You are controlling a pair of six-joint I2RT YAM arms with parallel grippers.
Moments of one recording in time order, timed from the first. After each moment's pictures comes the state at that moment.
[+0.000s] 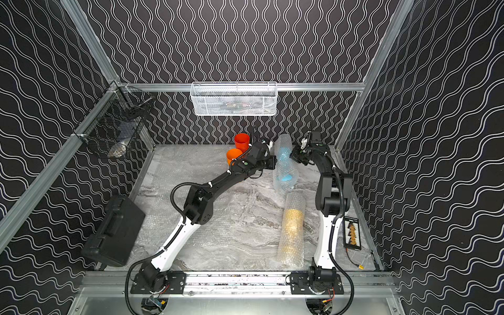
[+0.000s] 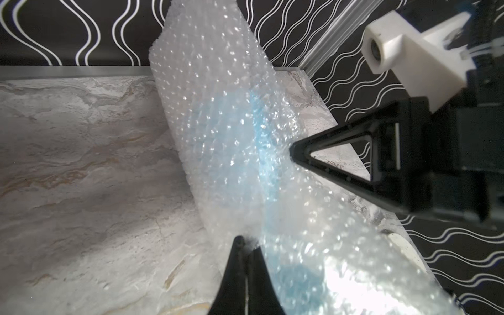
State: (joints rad) left arm -0.61 2.69 2.49 -0.29 0.12 -0.50; right arm -0.04 2.27 1.95 -0.60 -0.41 0.48
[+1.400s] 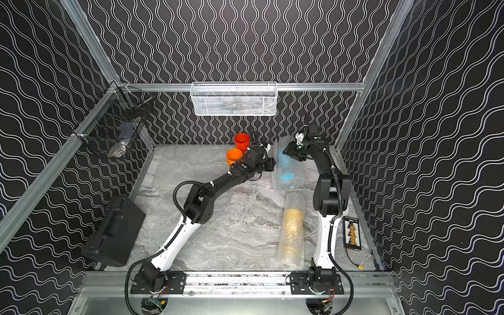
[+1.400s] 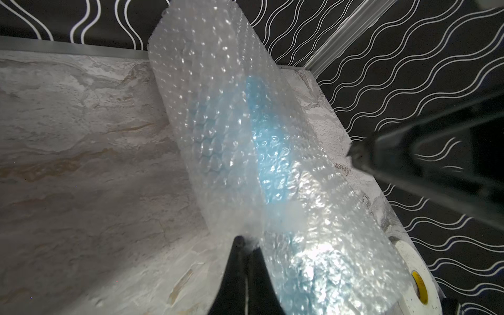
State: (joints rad) left arm -0.60 2.70 2.41 -0.17 0.15 -0.55; right arm 0.02 2.27 2.10 -0.83 -0.40 0.30
